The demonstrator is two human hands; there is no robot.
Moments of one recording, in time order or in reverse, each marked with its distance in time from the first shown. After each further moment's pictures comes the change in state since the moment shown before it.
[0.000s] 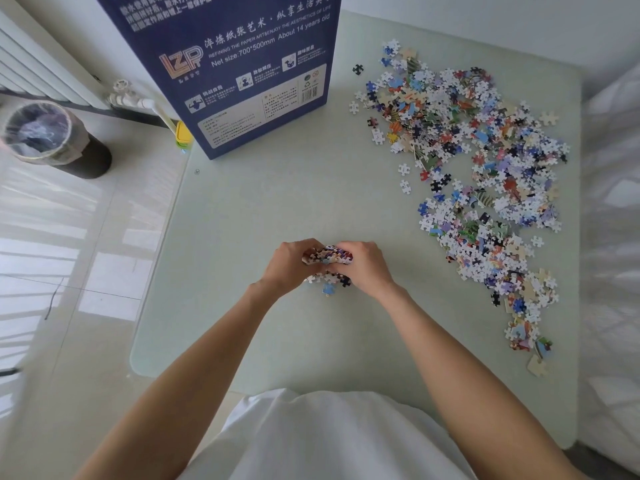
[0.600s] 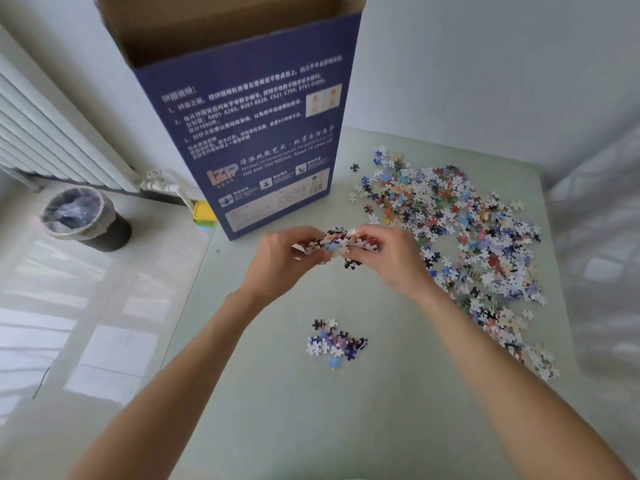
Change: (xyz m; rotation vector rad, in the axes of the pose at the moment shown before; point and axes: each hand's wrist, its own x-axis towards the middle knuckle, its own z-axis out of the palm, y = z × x) left_hand -0.012 0.117 -0.129 -0.038 0.310 0.439; right_hand 0.017 -0.106 -0.133 0.199 0.222 -0.301
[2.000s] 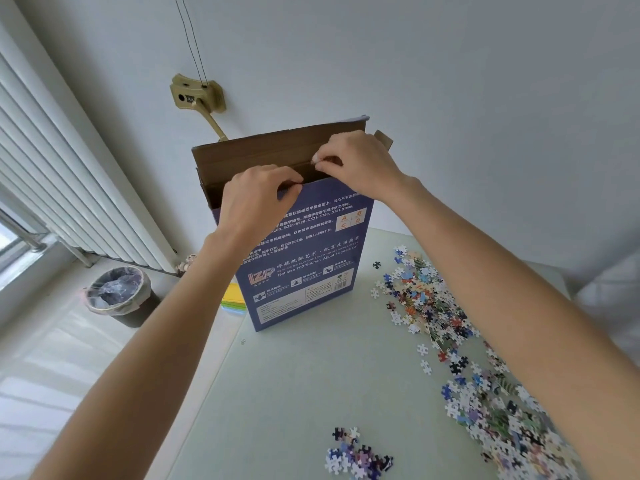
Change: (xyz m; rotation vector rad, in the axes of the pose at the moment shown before) left_hand 0.130 0.061 -0.152 0.683 0.476 0.221; right_hand 0.224 -0.160 -0.056 -0.602 0.075 -0.636
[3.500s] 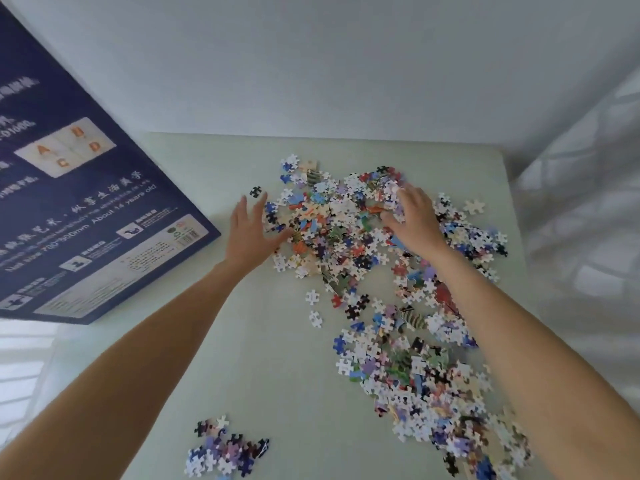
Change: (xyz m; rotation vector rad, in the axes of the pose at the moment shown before) left_hand -0.087 0.097 0.374 -0.095 -0.691 -0.368; right_hand -0.351 0.298 0.113 0.134 -0.237 0.864
